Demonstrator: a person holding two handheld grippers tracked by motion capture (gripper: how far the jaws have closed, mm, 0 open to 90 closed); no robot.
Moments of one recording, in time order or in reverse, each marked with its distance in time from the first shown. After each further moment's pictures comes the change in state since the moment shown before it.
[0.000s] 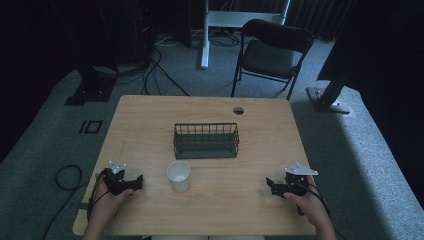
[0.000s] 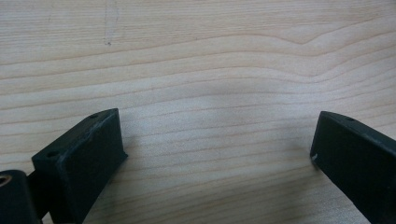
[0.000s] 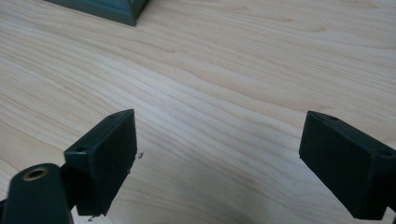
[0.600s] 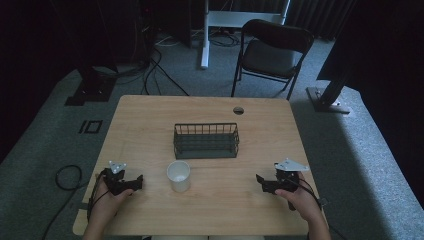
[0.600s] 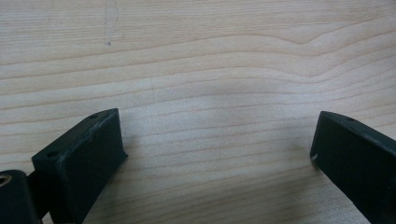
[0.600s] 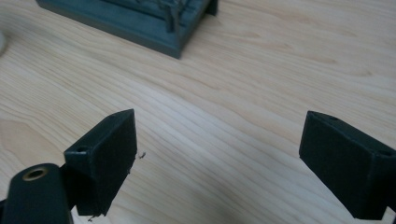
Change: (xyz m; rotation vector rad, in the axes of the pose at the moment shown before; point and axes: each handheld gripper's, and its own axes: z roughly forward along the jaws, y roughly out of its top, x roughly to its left) left arm 0.000 0.000 0.000 0.000 0.000 0.000; right arm 0.025 0.024 0.006 -0.046 0.085 -0.059
